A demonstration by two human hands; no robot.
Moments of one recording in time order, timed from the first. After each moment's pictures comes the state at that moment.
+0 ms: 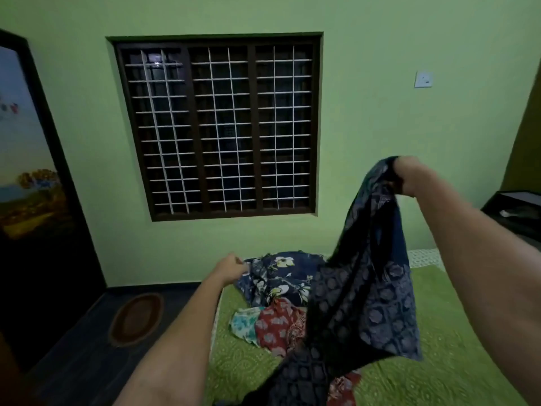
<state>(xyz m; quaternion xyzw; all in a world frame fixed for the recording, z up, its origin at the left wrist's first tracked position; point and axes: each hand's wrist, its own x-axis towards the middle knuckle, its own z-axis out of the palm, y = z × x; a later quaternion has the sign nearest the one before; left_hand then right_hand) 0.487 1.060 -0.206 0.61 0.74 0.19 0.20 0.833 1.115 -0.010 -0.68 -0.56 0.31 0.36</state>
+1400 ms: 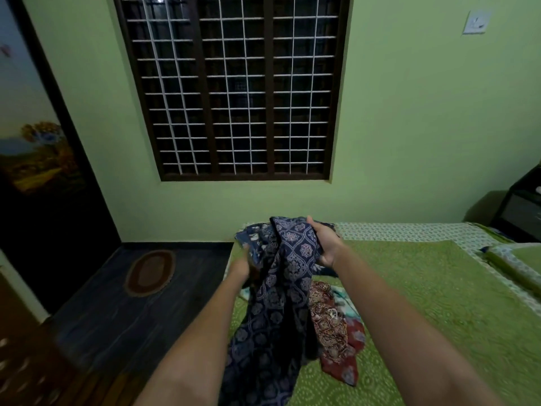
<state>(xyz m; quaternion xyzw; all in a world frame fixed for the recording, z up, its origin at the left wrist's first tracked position) 0.496 1.080 -0.289 0.31 0.72 0.40 0.47 0.685 1.122 -0.228 -0.42 -0.41 0.73 0.36</state>
